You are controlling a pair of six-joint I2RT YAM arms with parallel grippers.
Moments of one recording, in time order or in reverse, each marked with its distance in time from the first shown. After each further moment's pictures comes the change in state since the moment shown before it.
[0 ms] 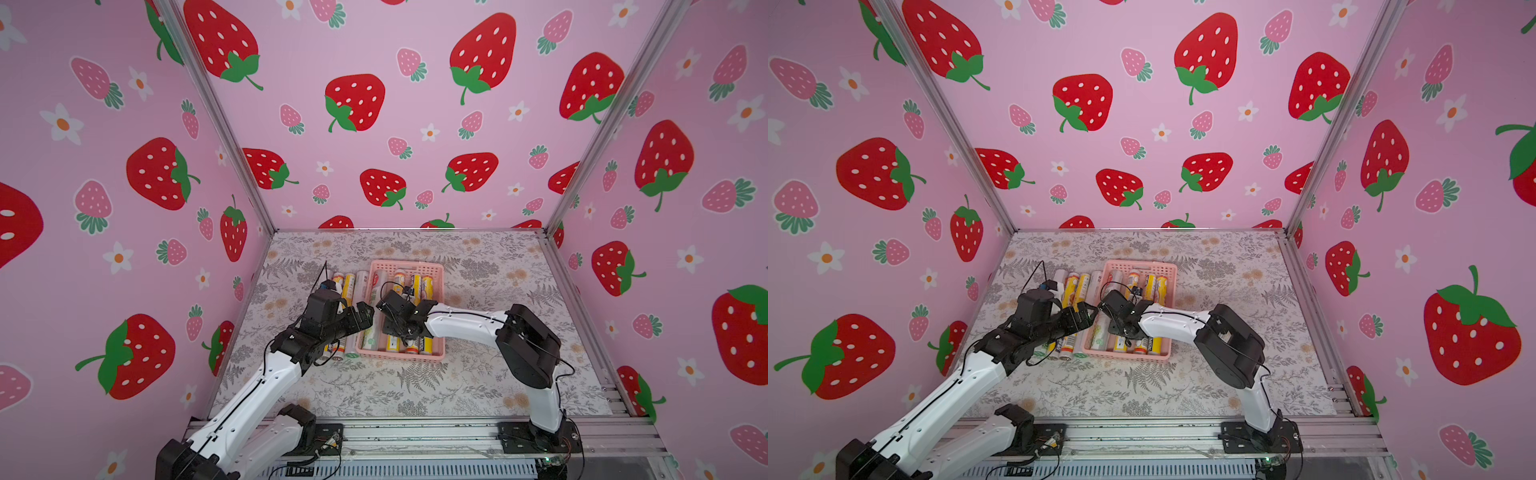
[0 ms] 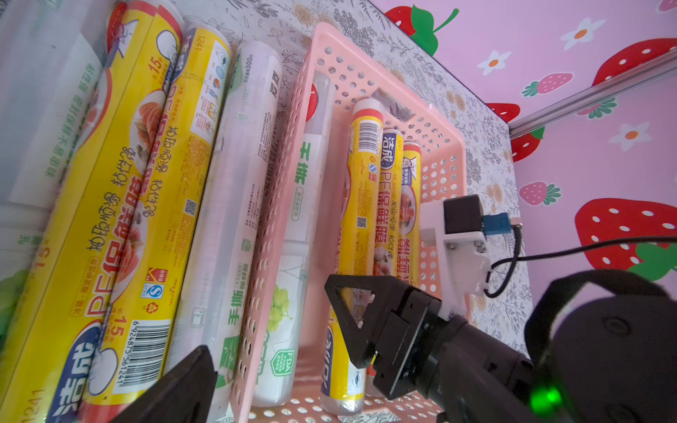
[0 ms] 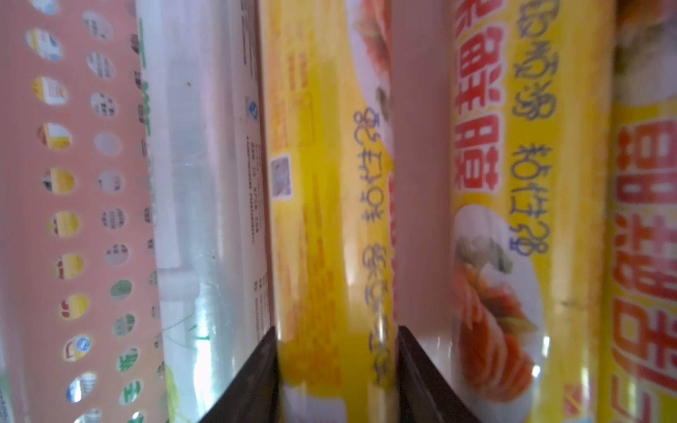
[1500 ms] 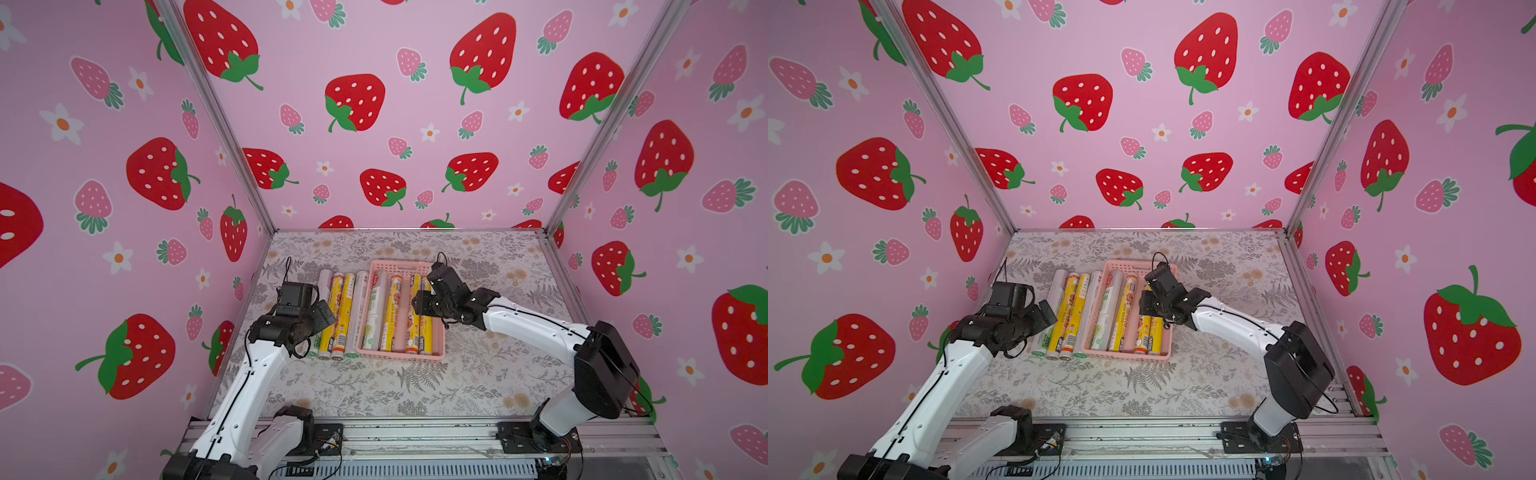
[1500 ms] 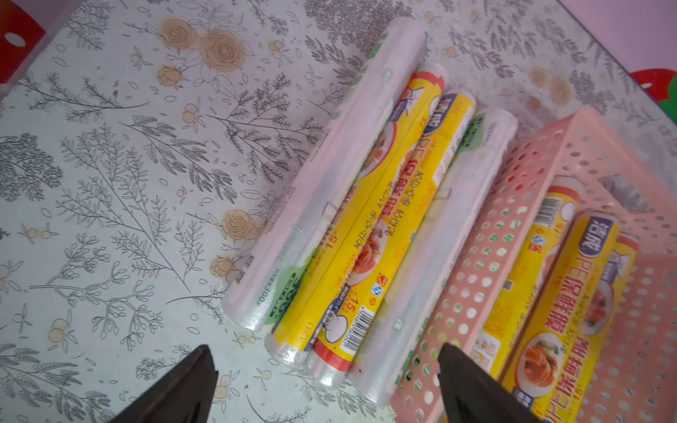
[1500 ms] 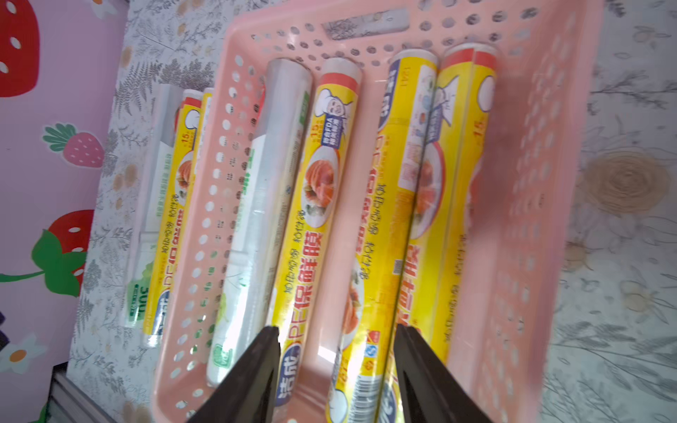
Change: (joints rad) left arm 0.319 0.063 0.173 -0.428 -0.214 0.064; right arm -0.223 -0.431 -0.272 0.079 -0.153 -0.388
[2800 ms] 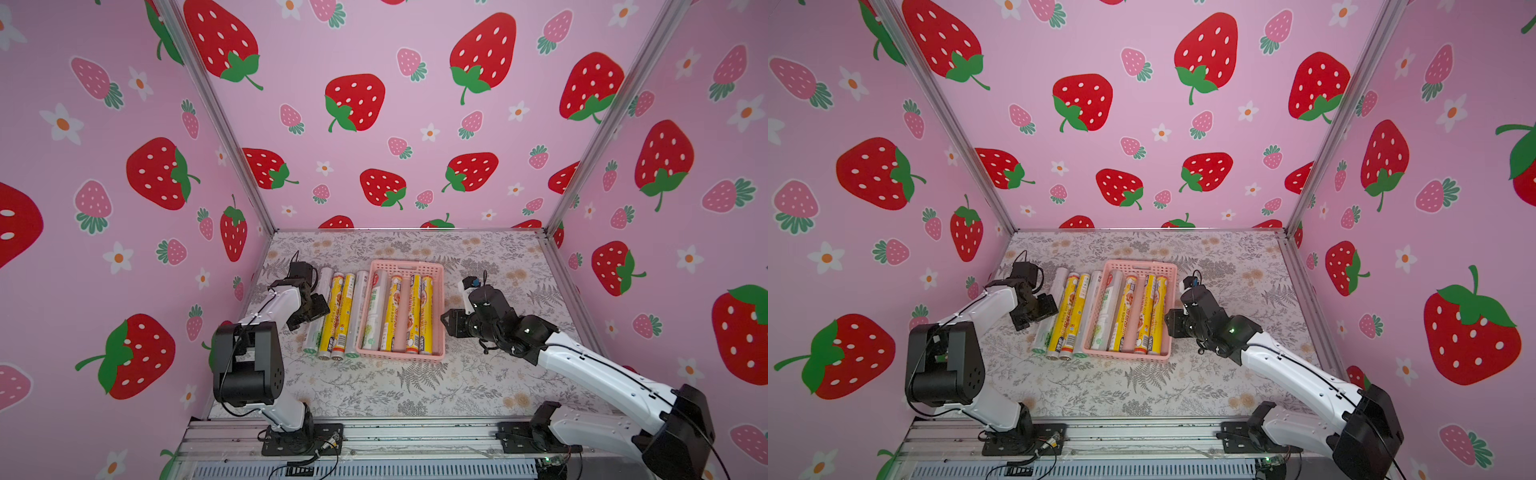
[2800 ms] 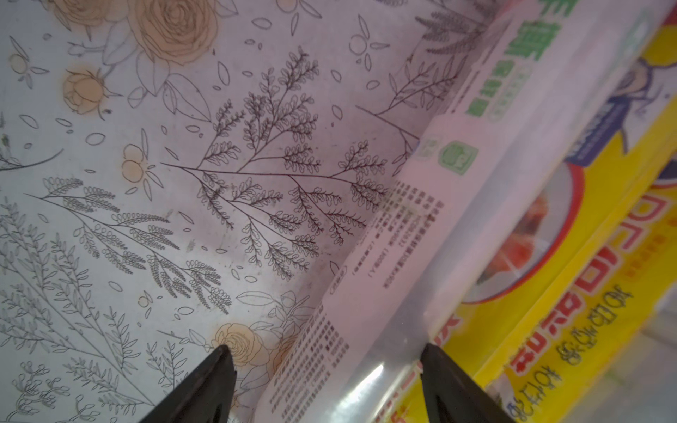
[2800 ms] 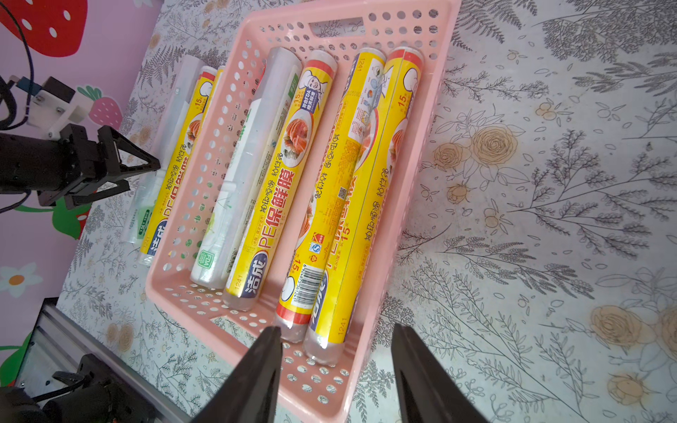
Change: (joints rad) left arm 0.132 0.594 0.148 0.167 0.017 0.182; right arm -0.019 -0.441 -0.277 -0.076 0.021 -0.116
